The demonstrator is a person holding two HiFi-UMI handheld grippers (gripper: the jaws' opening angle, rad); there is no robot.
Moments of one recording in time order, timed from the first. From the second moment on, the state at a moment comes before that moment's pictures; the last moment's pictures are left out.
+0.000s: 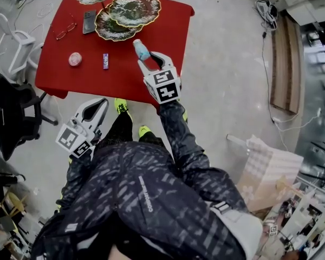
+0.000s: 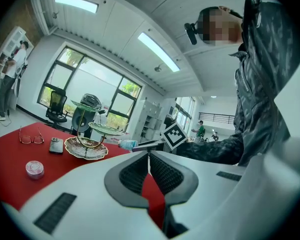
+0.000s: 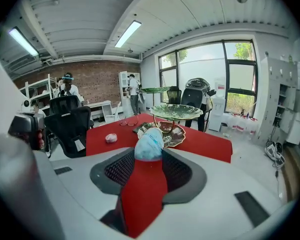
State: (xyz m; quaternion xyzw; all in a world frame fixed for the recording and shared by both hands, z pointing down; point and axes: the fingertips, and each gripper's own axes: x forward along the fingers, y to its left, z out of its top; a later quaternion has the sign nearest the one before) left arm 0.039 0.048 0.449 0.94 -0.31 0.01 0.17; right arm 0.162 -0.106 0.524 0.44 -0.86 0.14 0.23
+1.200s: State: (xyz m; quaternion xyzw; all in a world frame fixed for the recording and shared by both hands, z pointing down) left arm 0.013 0.004 0.417 0.93 -0.33 -0.02 0.14; right arm 0.128 -0.174 0.418 0.45 -0.87 0.06 0.20
